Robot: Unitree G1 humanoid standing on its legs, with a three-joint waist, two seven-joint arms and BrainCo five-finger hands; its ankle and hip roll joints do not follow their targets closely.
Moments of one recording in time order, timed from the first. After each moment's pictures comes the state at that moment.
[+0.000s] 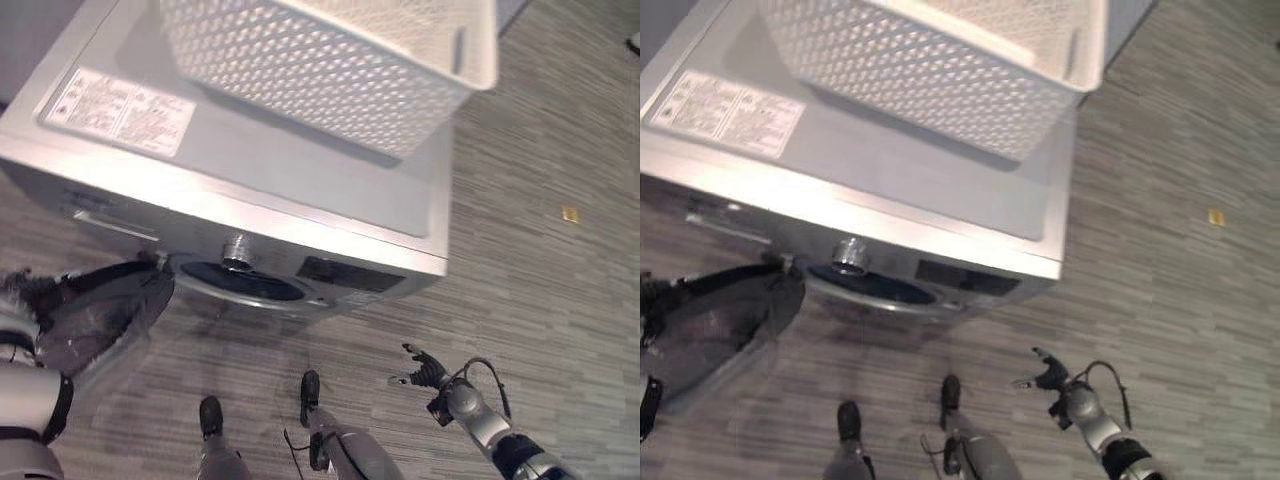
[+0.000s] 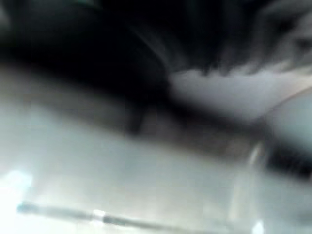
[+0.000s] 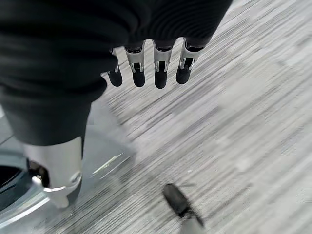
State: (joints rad) left arm -0.72 0.96 -0.32 1.44 0.20 0.08 -0.09; right arm -0.14 -0.47 0.45 0.80 -0.05 -0.02 -0.01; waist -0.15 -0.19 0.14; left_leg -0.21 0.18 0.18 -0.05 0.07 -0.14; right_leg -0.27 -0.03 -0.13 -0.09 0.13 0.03
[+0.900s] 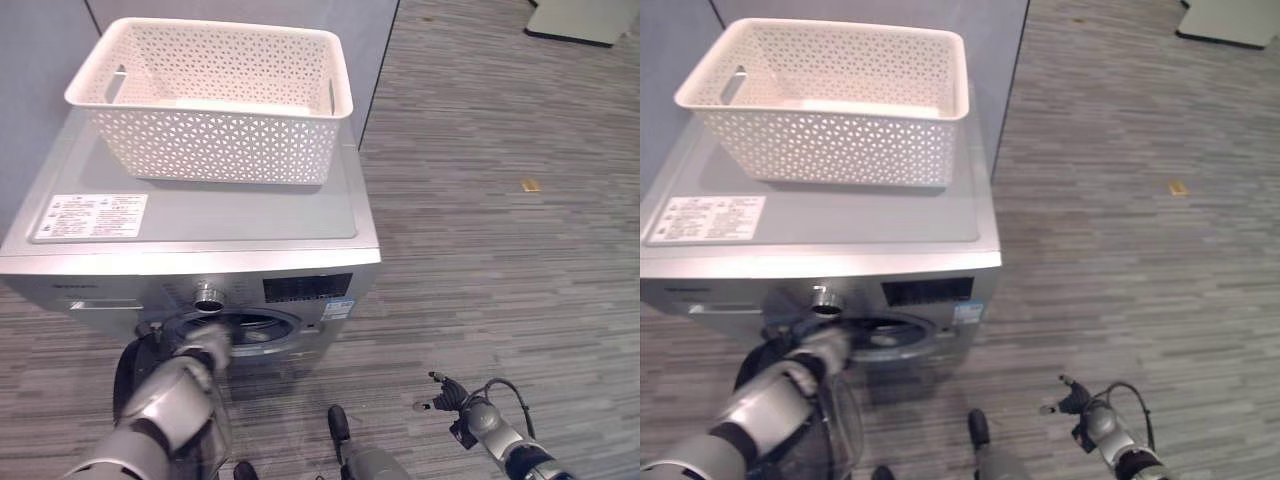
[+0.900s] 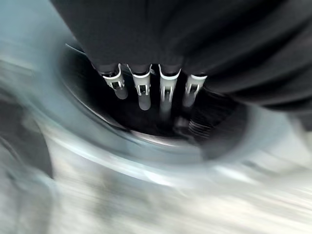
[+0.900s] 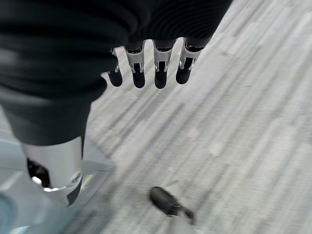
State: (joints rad) left arm -0.74 0.18 -0.77 1.37 0.23 0.16 -0.05; right arm -0.19 -0.43 0.47 0.98 -0.11 0.02 -0.02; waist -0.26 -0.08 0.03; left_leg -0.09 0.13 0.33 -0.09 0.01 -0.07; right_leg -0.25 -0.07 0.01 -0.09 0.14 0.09
